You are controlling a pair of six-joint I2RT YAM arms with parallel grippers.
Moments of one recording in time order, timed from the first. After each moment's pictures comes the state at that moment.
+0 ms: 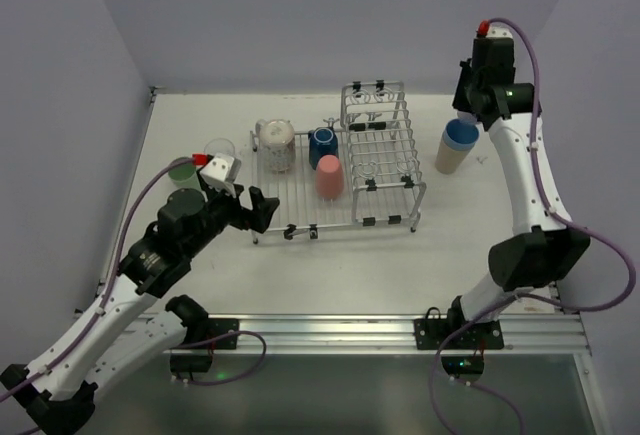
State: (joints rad) left arm -0.63 0.66 0.78 -0.36 -0.08 -0.24; right arm 0.10 1.58 1.84 -0.81 0.28 0.20
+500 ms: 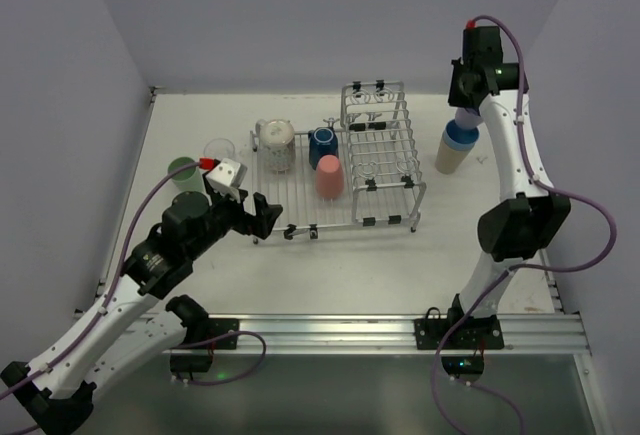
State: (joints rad) left arm -0.65 0.65 0.73 -0.36 -0.05 -0.22; right arm 0.07 1.84 2.07 -1.00 0.27 0.15
